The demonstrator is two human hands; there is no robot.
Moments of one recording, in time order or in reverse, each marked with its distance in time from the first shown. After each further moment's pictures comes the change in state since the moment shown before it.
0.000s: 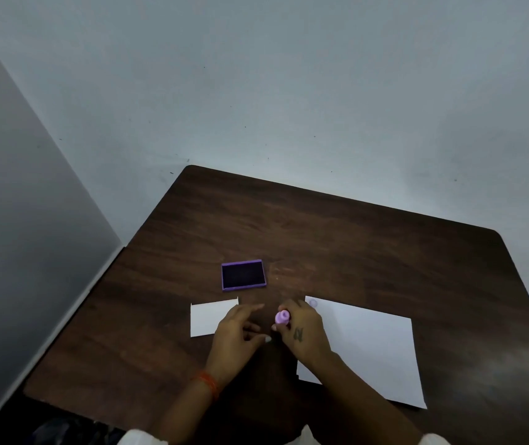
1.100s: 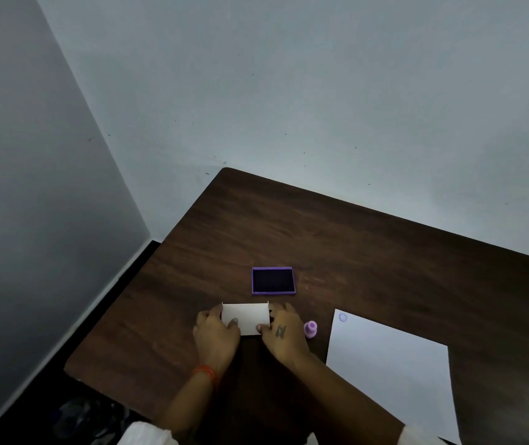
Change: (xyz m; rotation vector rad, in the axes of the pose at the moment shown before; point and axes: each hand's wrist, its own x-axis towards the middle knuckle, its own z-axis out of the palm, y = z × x) left_hand 0.005 -0.018 -0.048 0.109 0.342 -0.554; right_hand 0.008 -0.054 0.056 -0.145 -0.195 -0.065
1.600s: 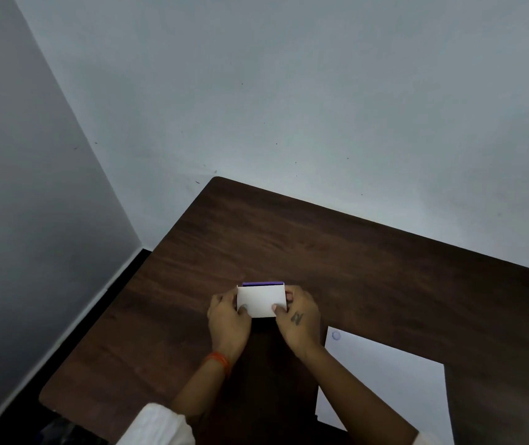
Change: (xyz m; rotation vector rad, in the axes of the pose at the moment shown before) left_hand 0.017 0.057 0.016 -0.123 0.034 0.159; right_hand 0.028 -0.001 -0.045 0.136 0.303 0.017
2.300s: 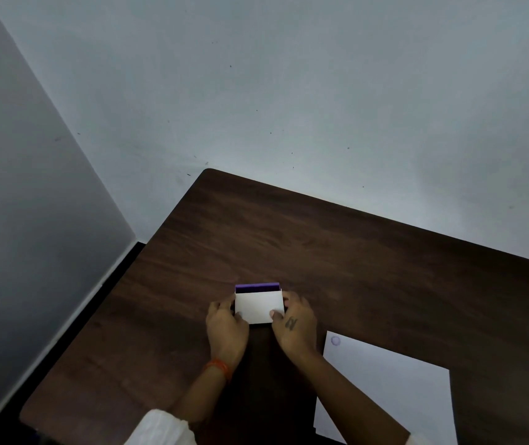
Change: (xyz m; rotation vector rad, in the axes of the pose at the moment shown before) left_hand 0.016 -0.008 0.023 0.066 -0.009 -0.051; right_hand 0.018 0.011 0.009 -0.075 -0.094 0.132
